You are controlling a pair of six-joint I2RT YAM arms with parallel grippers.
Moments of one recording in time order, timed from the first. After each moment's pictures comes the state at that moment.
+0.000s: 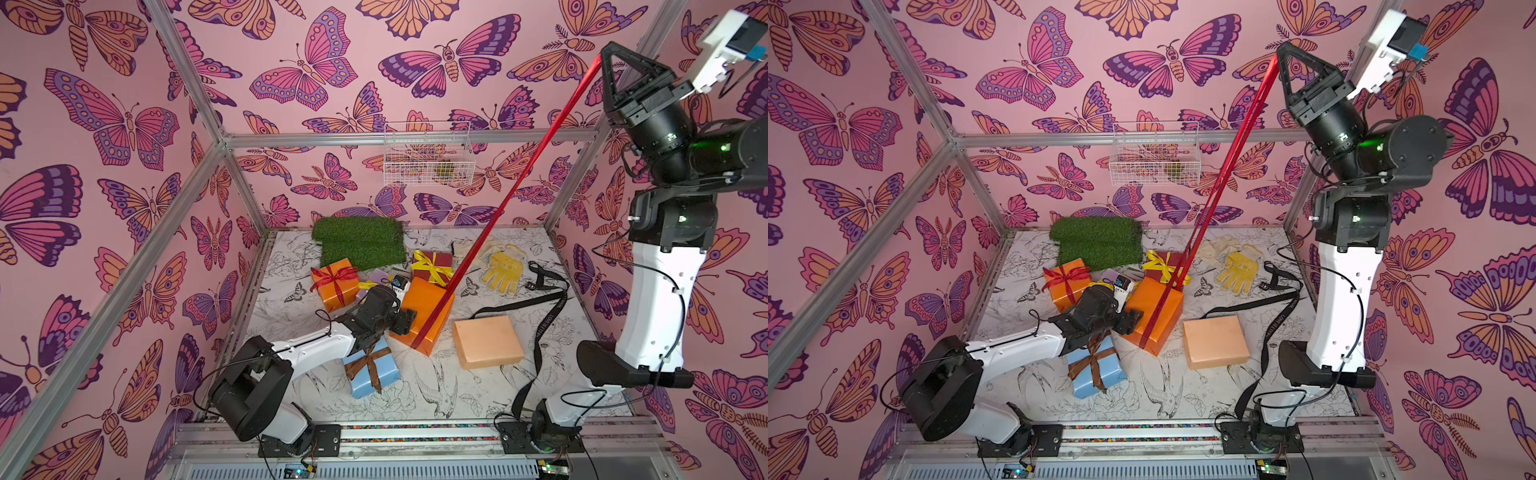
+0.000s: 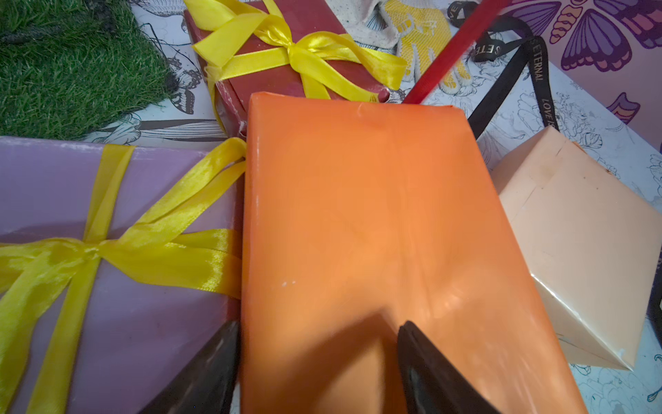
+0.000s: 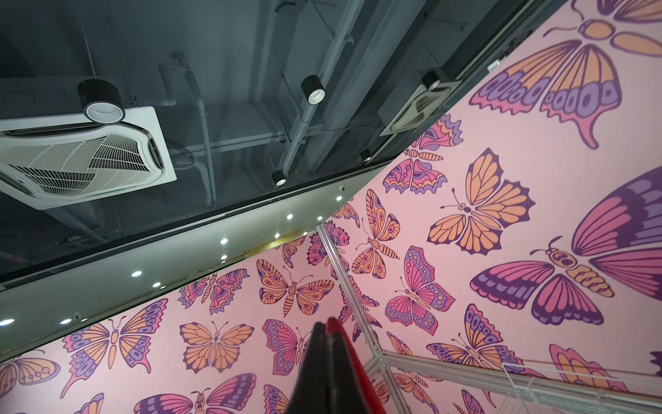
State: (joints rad) left arm -0.71 1.49 0.79 0.06 0.04 -0.19; right arm -0.04 1.69 2.60 -0.04 -0.63 1.12
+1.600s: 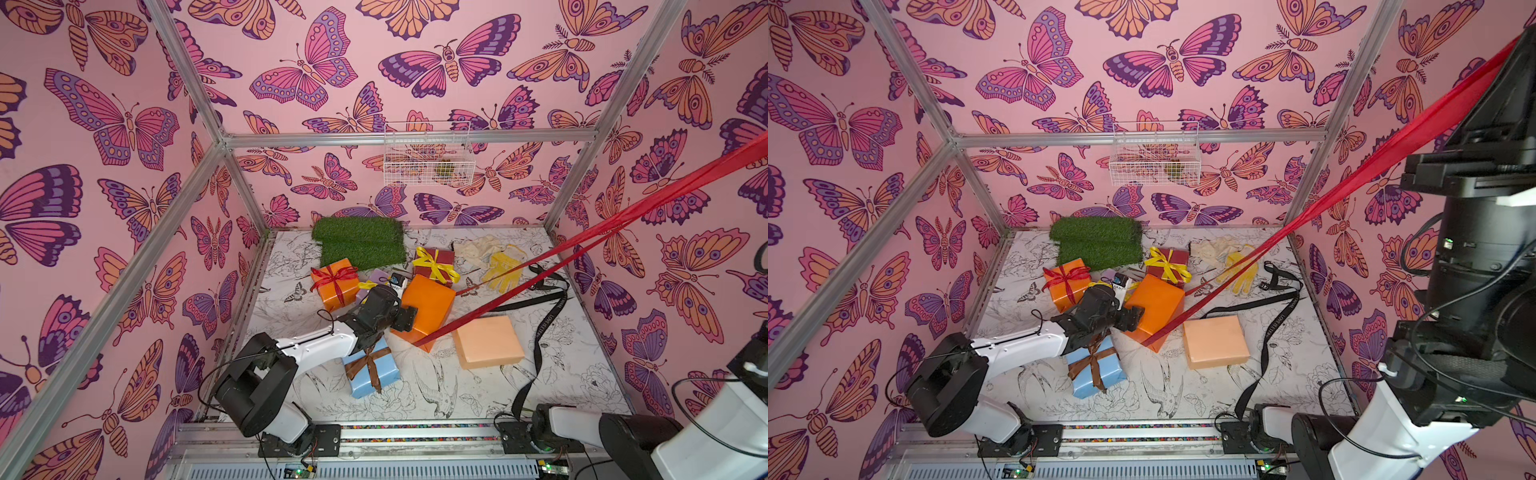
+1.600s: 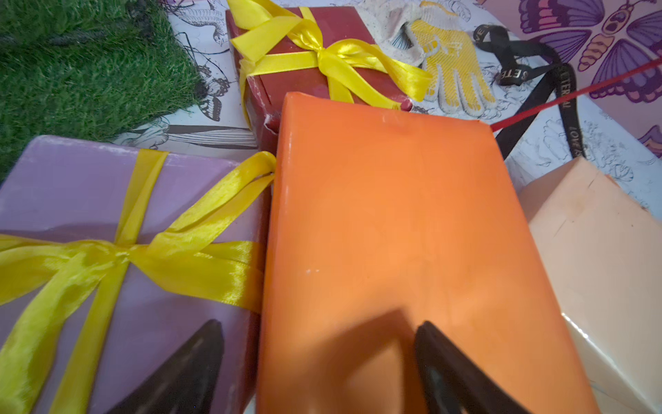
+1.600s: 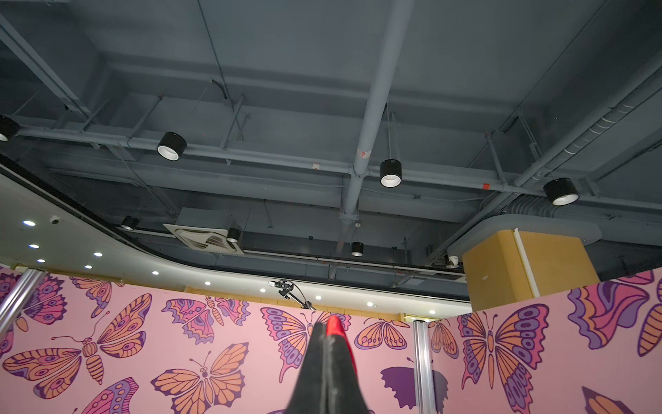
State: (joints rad) left arm -0.71 1.50 0.78 0.09 -0.04 -0.25; right arm -0.05 1.28 2.53 -0.25 -0.08 -0.05
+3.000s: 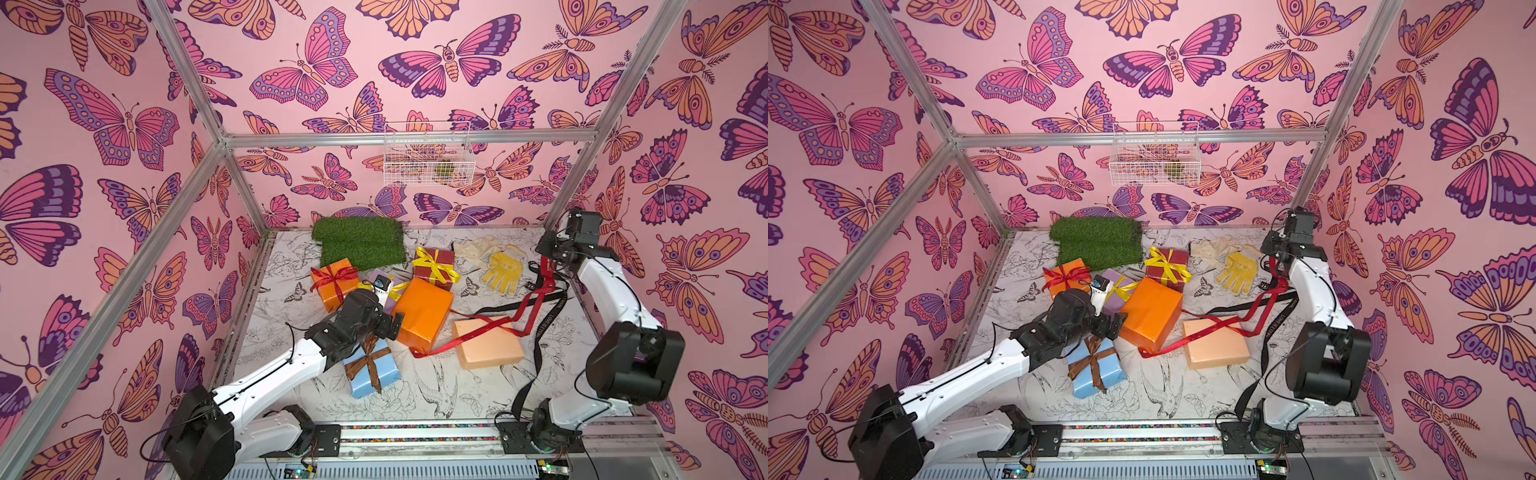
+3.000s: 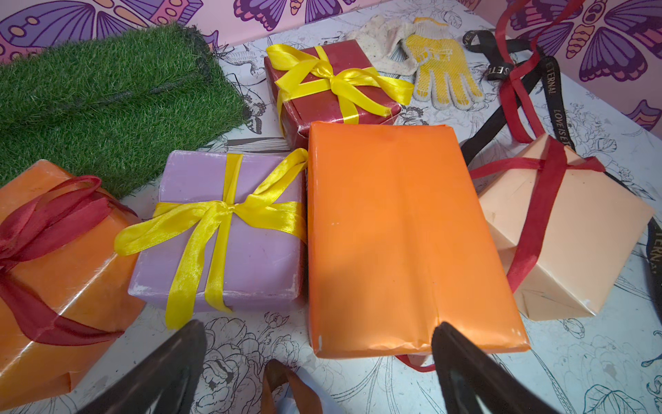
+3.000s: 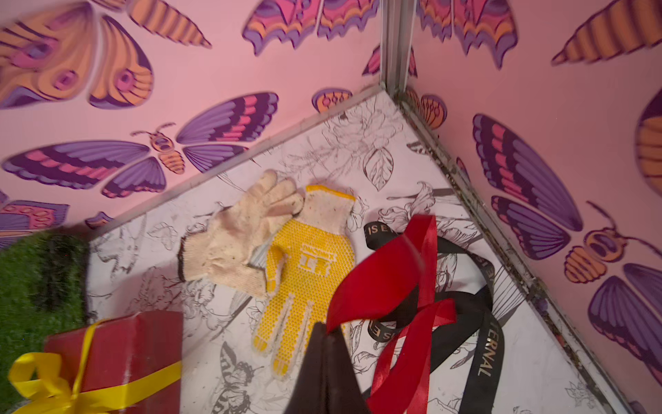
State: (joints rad) left arm -0.71 1.16 0.76 -0.21 -0.09 -0.14; right arm -0.19 1.68 1.44 -0.50 -0.01 0.29
